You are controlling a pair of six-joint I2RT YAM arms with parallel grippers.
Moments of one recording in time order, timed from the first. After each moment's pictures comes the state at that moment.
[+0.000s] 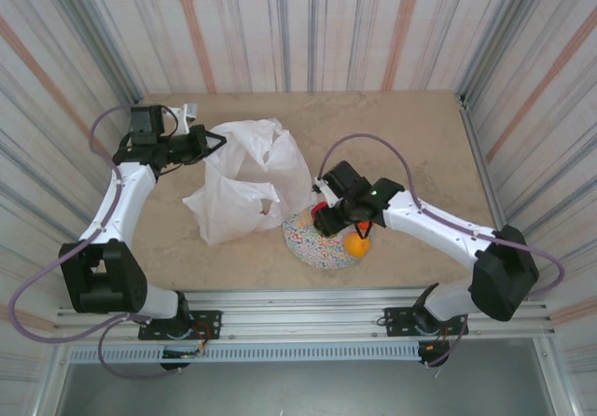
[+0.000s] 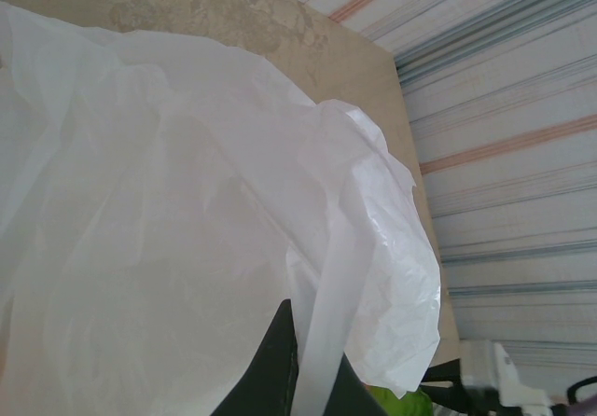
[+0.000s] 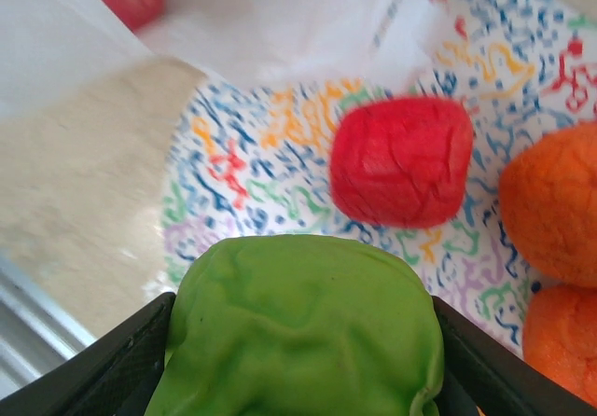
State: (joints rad) left arm 0.02 1.42 1.20 -0.47 0.79 -0.42; right arm 0.78 1.38 1.04 -0.70 -0.09 0.23
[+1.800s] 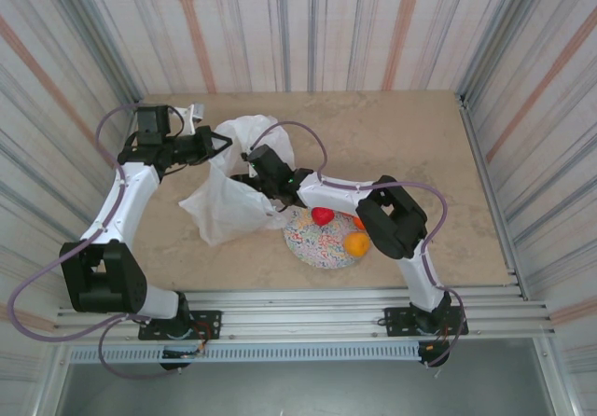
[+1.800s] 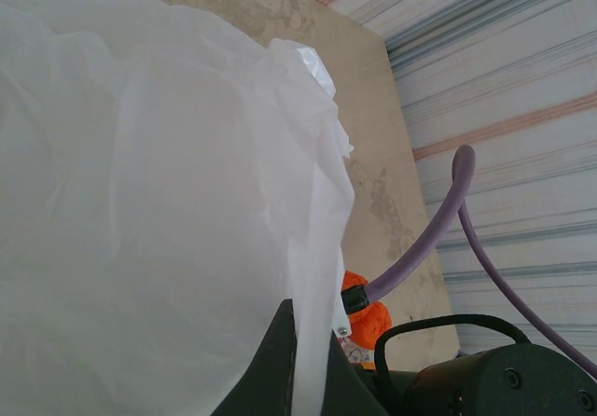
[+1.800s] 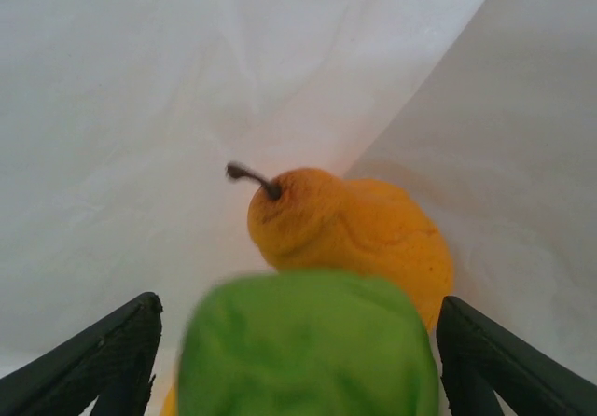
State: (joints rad) left arm -0.02 1.42 1.20 -0.47 0.79 -0.42; right arm 0.91 2.12 1.54 -0.06 -0.18 0.66
